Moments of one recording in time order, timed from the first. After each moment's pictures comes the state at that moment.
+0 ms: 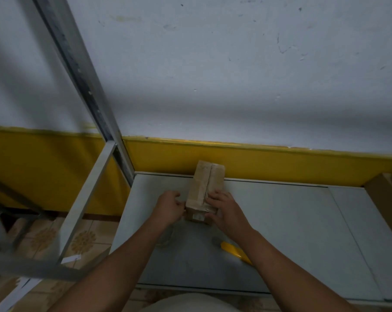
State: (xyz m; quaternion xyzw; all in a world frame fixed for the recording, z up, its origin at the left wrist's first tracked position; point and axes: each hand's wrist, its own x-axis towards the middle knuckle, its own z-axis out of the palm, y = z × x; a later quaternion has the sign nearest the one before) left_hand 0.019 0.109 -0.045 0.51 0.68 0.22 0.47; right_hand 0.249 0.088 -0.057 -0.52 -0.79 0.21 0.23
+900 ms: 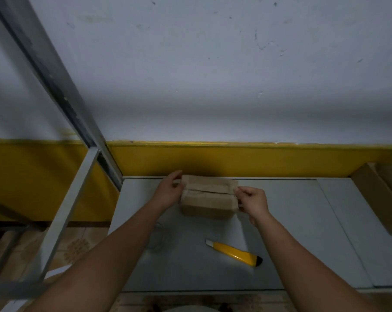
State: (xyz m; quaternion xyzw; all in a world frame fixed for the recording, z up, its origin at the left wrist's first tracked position) left_hand 0.047 0.157 -0.021 0.54 0.61 0.31 0.49; right_hand 0.326 0.113 -0.044 -0.71 -0.33 0.45 0.42
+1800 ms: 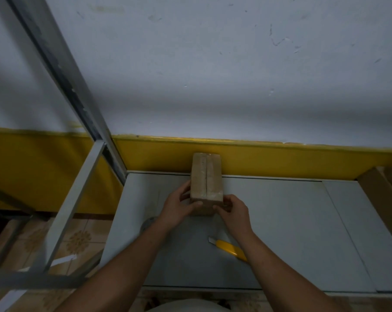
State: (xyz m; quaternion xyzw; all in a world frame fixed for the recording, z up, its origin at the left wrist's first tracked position) left_hand 0.049 0.105 -0.050 0.58 0.51 0.35 0.53; right_hand 0.263 0.076 -0.059 -0.70 -0.52 0.36 0.34
